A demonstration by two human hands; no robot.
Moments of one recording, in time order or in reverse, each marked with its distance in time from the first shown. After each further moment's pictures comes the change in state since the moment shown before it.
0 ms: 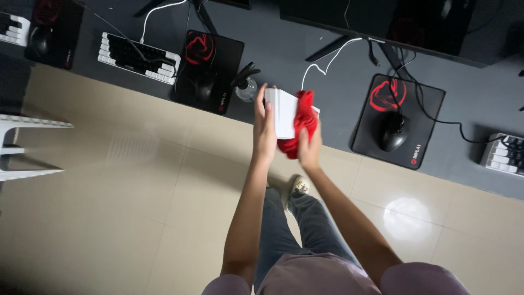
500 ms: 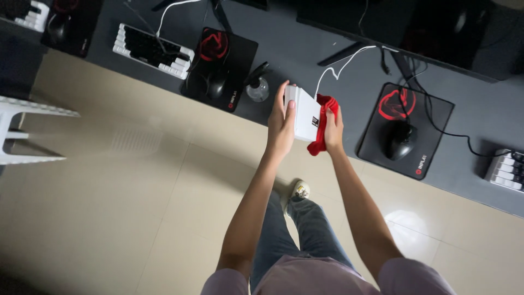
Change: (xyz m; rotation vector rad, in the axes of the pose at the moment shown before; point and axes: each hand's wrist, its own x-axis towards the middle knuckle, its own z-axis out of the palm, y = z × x) left_hand 0.006 0.006 0.009 0.171 -0.010 0.105; right_hand 0.055 0.060 -0.028 0.177 -0.023 0.399
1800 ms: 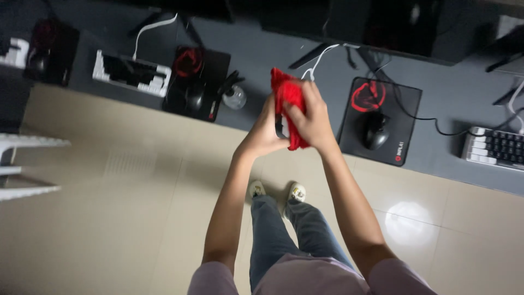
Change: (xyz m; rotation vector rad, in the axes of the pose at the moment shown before) left_hand 0.002 -0.004 -0.001 0.286 -0.452 0.244; right_hand -0.045 -0.218 0.018 -0.575 -0.195 -0.471
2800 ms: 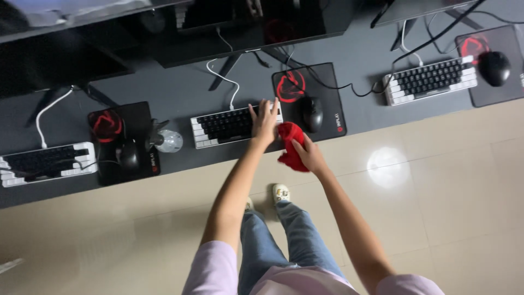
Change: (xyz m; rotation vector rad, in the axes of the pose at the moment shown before) left_hand 0.079 -0.166 0.229 0.839 -0.105 0.345; right_hand -0.195 0.217 -0.021 -0.529 0.142 0.553
